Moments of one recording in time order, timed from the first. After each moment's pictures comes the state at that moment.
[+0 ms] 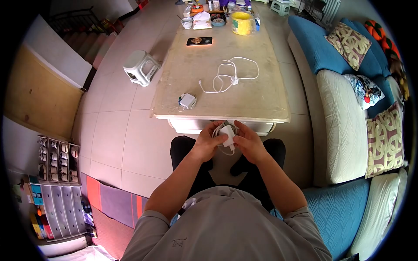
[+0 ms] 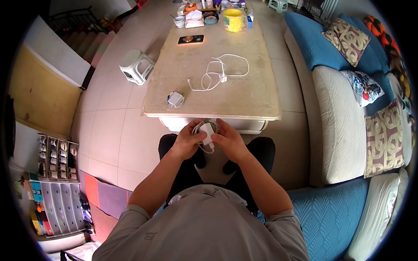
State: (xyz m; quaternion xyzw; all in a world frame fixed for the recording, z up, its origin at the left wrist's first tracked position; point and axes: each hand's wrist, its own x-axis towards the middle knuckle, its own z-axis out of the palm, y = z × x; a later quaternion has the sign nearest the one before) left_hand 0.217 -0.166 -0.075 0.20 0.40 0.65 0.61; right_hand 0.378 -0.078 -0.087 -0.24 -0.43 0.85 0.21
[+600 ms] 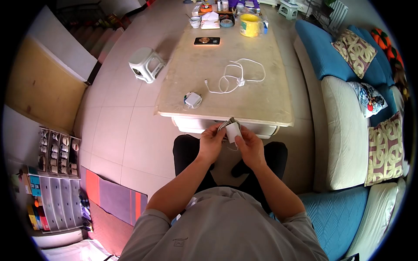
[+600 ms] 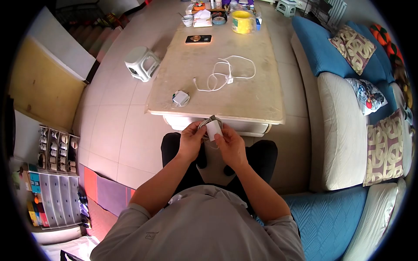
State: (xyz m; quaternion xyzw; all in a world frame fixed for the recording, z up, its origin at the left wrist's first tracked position) left_hand 0.231 -0.165 -0.091 0.19 0.54 0.68 0.45; right_hand 0.368 -0.105 -0.085 -0.35 -0.62 0.62 0.33
